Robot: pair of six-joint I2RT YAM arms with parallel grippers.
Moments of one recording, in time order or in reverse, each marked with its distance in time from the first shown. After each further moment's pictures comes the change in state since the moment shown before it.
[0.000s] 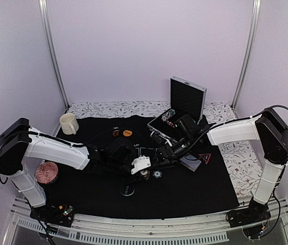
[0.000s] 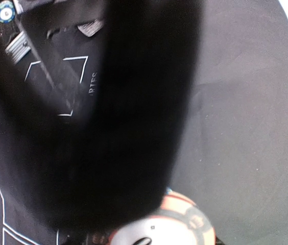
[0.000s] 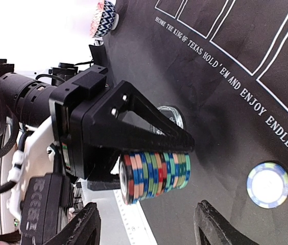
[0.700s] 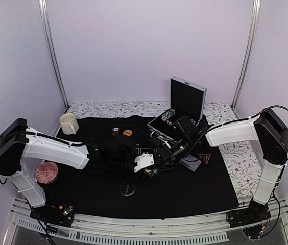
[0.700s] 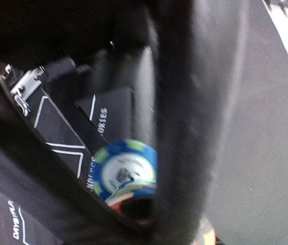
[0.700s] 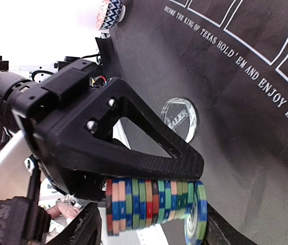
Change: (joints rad) left arm -0.017 -0.014 0.026 0.051 -0.001 0.041; right arm 0.023 0.004 0.000 0.005 -0.039 0.034
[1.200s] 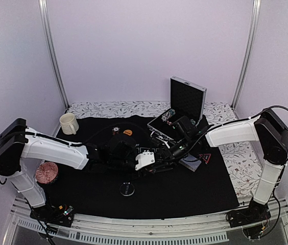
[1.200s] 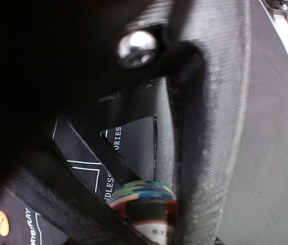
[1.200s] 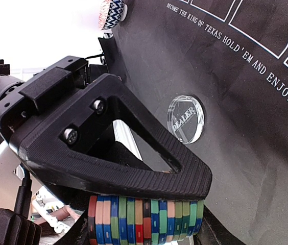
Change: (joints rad) left arm -0.001 -0.005 -0.005 0.064 -0.017 0.040; right arm 0.004 -0.003 0.000 0.000 -0.005 0.045
